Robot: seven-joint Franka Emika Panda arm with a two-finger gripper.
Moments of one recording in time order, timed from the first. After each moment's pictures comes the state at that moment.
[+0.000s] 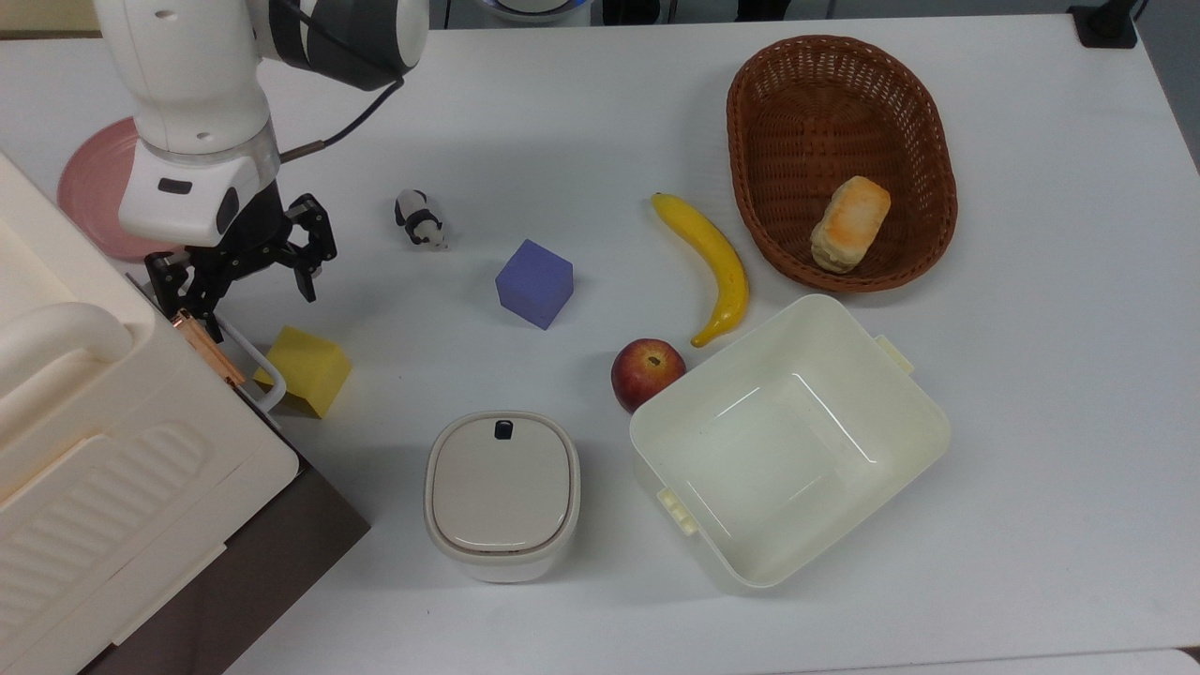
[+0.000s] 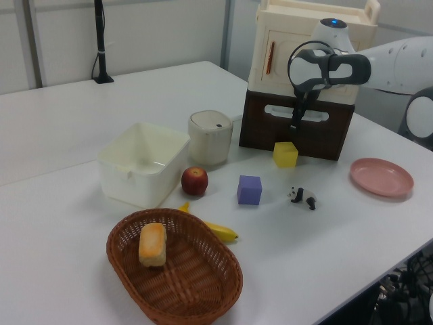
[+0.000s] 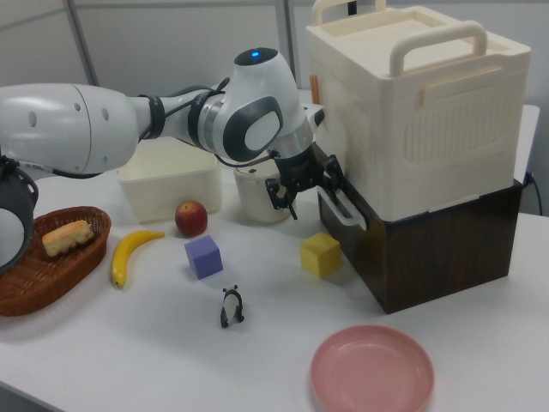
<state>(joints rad) -0.22 0.44 -0.05 -1.51 -0.03 2.22 -0.92</state>
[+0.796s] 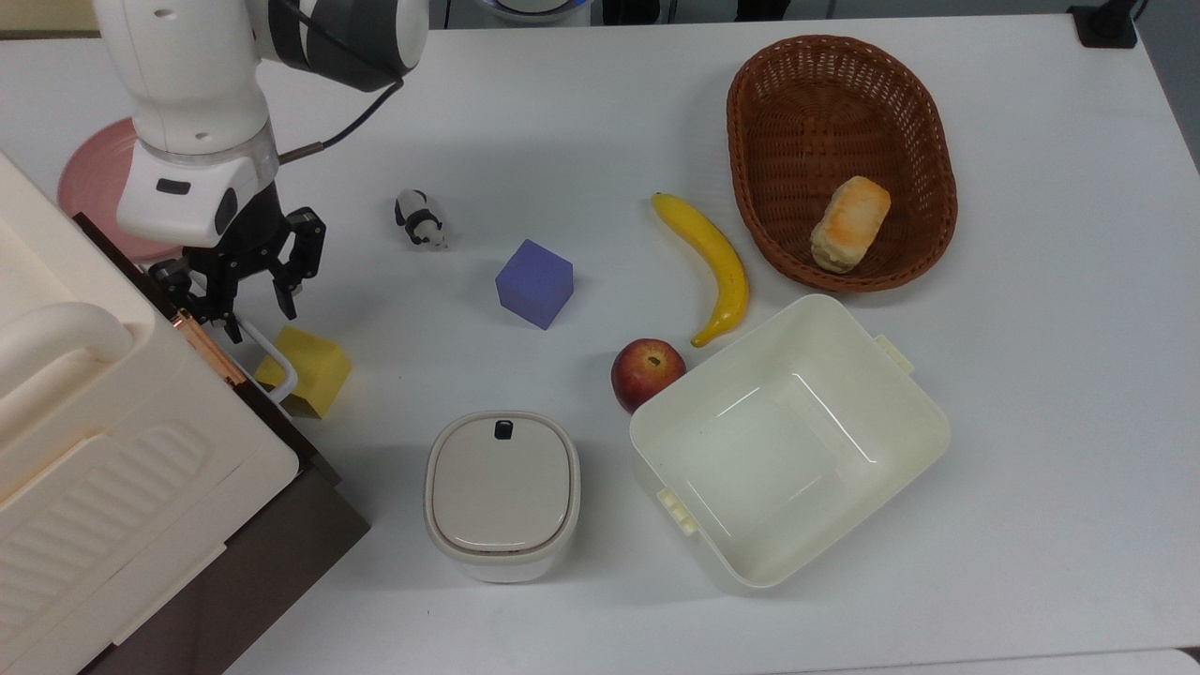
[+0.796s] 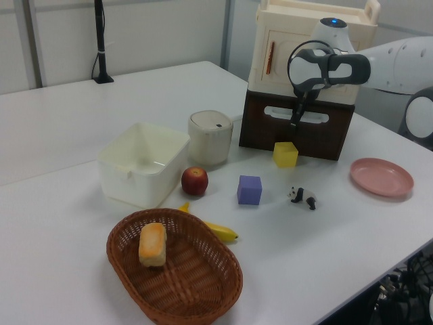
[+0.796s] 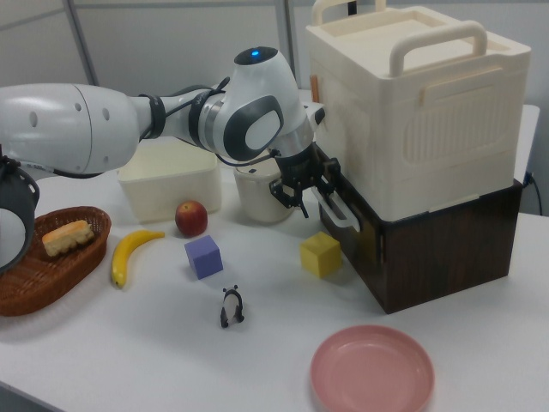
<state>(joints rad) -0.22 0.44 -0.05 -1.50 -0.03 2.23 -0.92</state>
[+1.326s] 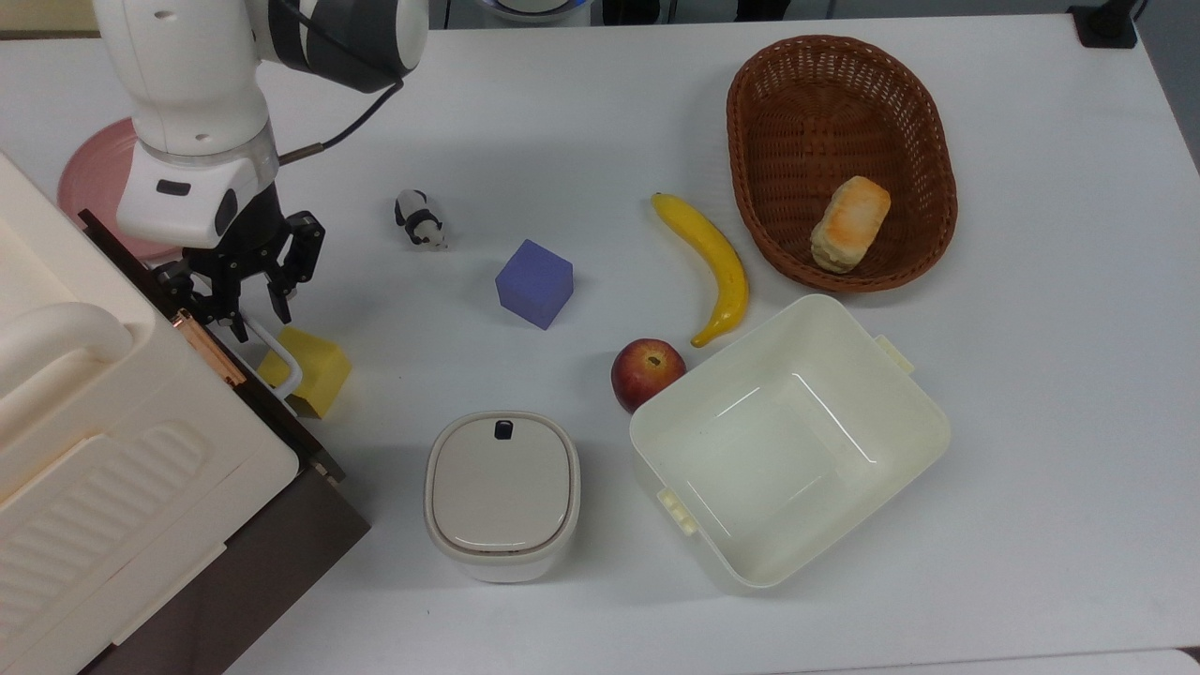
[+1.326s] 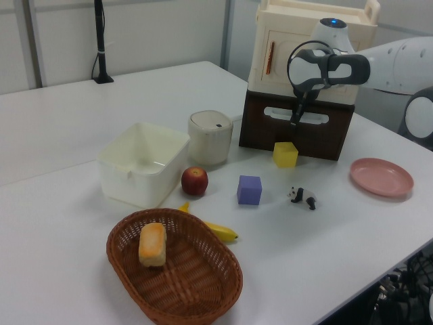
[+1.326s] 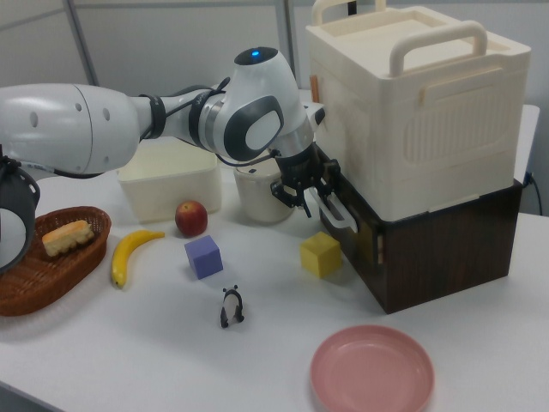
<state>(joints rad) -0.22 0.44 -0.05 -1.50 -0.03 2.23 -0.92</state>
